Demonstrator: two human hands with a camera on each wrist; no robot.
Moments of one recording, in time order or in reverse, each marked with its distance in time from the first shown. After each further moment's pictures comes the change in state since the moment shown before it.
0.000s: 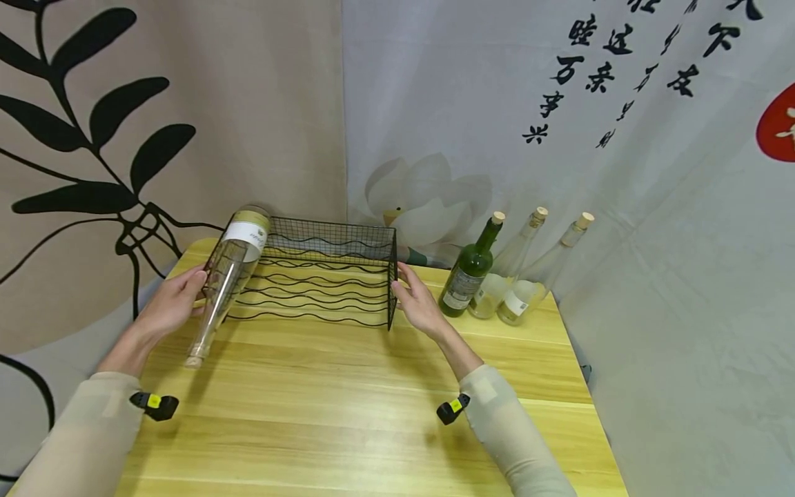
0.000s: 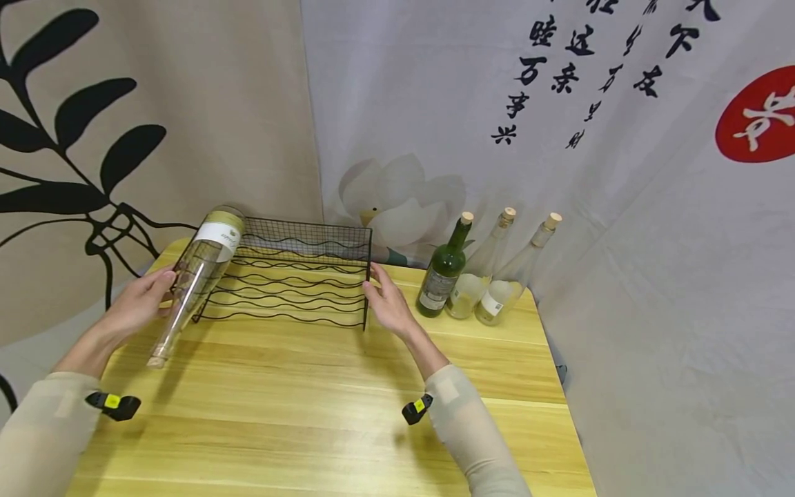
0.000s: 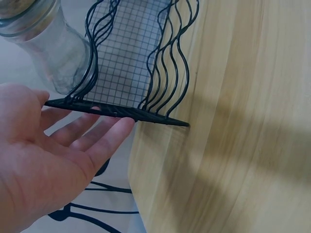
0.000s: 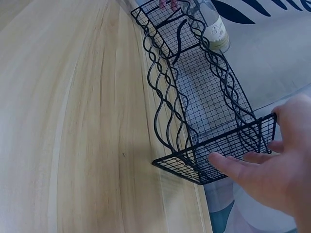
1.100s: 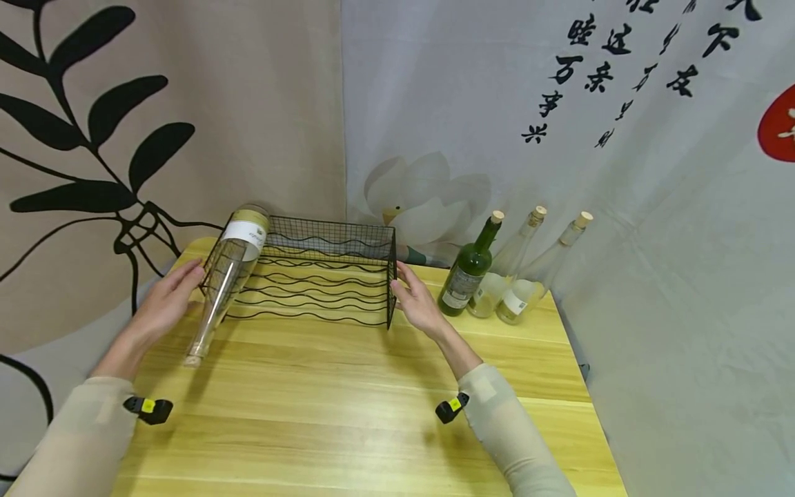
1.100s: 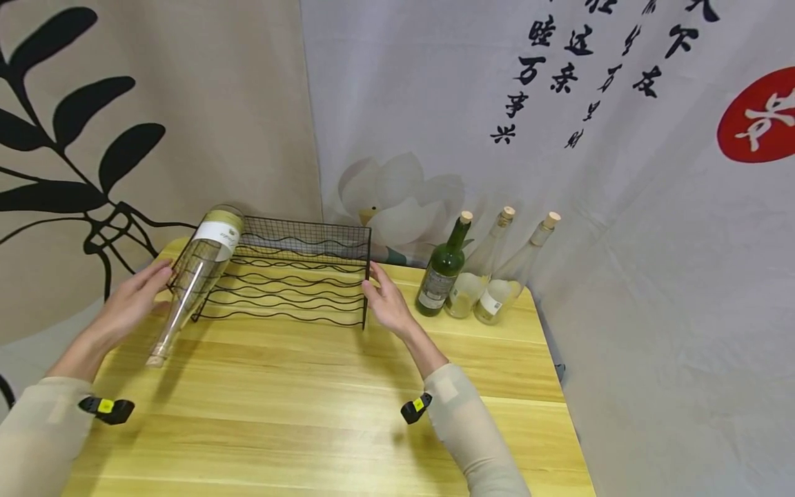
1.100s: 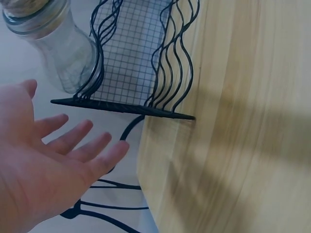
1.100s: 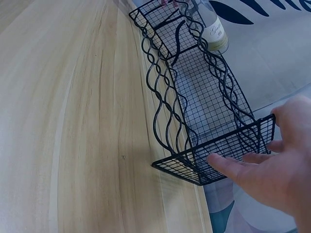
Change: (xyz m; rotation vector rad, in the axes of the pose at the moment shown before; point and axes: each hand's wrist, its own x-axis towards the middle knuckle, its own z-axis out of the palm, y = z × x) left_hand -0.008 0.005 -0.002 0.044 0.069 -0.009; right_hand -0.001 -0.002 0.000 0.070 -0.025 0.013
